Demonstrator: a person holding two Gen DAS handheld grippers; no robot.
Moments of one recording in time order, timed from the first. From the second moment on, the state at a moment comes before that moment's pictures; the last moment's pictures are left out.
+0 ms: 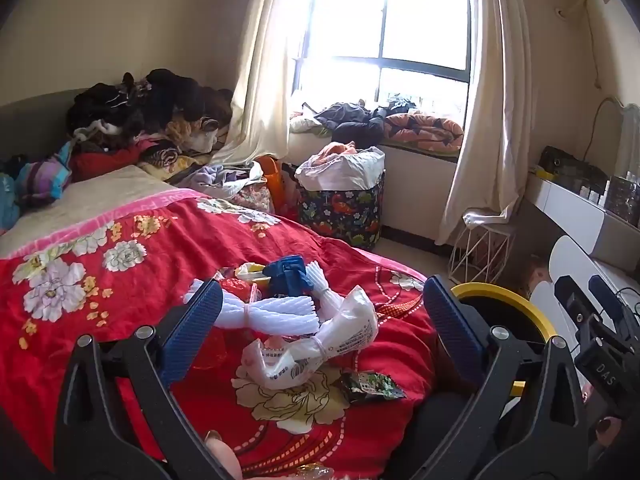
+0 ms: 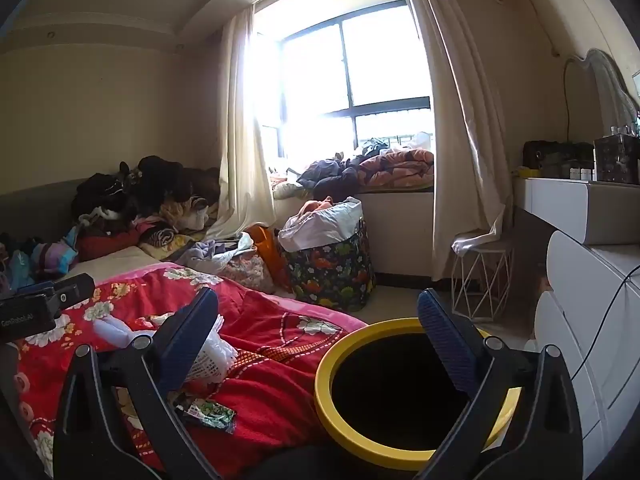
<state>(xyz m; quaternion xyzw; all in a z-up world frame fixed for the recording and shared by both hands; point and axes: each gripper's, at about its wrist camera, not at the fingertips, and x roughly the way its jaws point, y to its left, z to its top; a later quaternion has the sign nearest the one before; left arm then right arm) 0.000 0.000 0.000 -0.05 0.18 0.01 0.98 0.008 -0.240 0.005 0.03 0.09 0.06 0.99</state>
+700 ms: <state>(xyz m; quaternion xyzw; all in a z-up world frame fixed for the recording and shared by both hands) -0.002 0.001 0.006 -0.06 0.18 0.01 0.98 0.008 -0.238 0.000 0.04 0.09 0.06 0.99</state>
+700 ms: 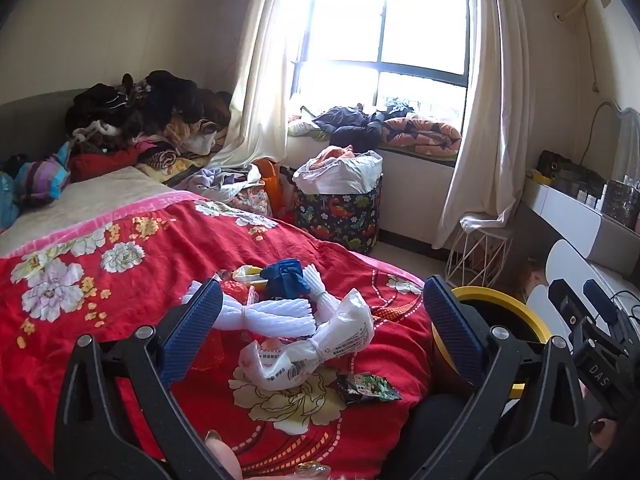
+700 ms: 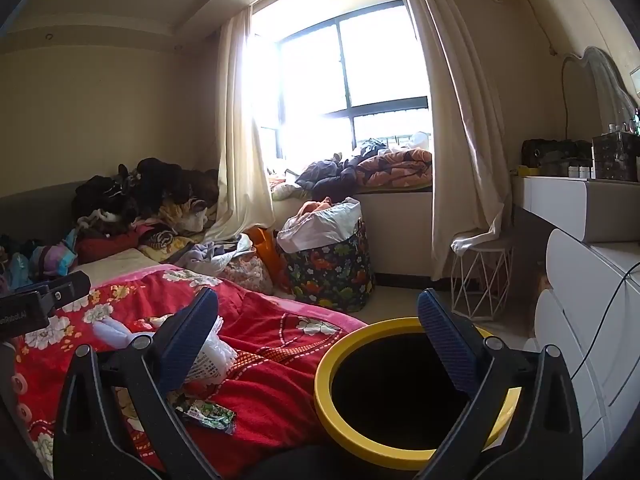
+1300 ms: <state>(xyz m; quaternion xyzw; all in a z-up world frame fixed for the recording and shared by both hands) -0.001 0.003 0.006 -0.06 0.18 0.01 0.98 0.007 -0.240 0.001 0.04 0.09 0.06 0.99</state>
